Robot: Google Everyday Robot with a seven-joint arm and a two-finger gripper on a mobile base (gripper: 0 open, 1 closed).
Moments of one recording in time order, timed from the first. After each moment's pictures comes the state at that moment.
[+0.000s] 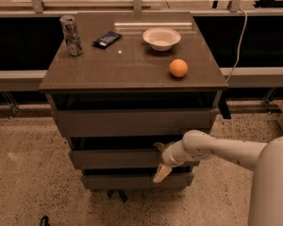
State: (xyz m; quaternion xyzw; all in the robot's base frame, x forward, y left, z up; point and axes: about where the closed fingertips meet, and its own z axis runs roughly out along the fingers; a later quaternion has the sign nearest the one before) arm 0.599 -0.079 0.419 -0.65 0.68 0.12 0.30
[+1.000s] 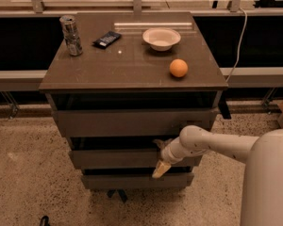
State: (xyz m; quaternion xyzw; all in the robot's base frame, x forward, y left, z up) arm 0.602 -0.077 0.421 -0.67 0.68 0.12 0.28
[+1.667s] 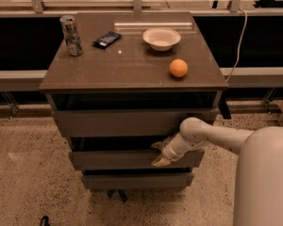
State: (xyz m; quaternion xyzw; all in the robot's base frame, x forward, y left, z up) arm 0.587 -0.075 0.422 -0.70 0.65 0.18 0.23
